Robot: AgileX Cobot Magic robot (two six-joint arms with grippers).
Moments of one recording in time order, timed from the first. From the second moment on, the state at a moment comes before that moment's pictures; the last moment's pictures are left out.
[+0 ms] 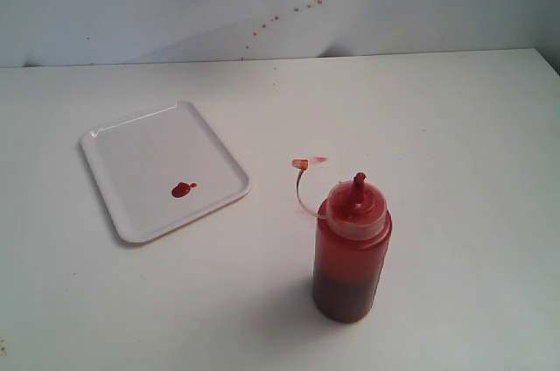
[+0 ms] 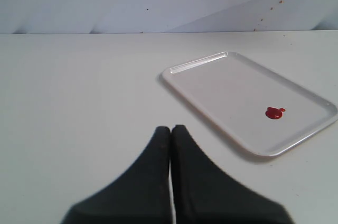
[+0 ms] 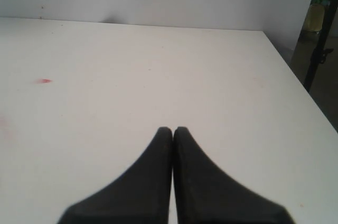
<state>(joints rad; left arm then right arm) 0.02 0.00 0.00 -0.06 0.36 0.04 0.02 0.00 0.00 0.00 0.35 -0.08</state>
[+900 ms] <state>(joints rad) 0.02 0.00 0.00 -0.06 0.36 0.04 0.01 0.00 0.00 0.00 0.35 -0.08</state>
